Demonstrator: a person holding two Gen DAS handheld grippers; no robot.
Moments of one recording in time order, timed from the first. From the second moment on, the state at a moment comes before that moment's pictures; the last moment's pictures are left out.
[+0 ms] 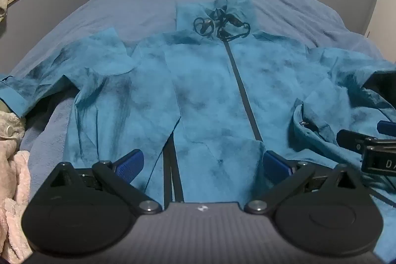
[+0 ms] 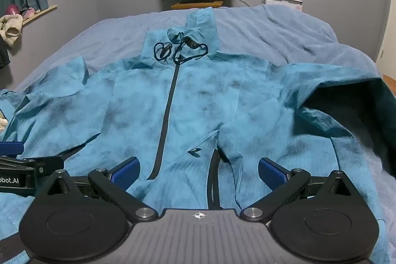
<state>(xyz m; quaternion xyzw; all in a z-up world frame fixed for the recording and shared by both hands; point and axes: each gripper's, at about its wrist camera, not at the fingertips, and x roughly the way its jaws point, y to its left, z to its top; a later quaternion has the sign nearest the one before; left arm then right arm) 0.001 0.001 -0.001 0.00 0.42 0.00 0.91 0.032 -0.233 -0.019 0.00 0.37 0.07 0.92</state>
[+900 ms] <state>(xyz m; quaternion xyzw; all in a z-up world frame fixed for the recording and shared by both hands) 0.004 0.000 -0.011 -0.01 0.44 -0.01 0.90 0.032 -0.231 -0.023 0.00 0.37 0.07 0.93</state>
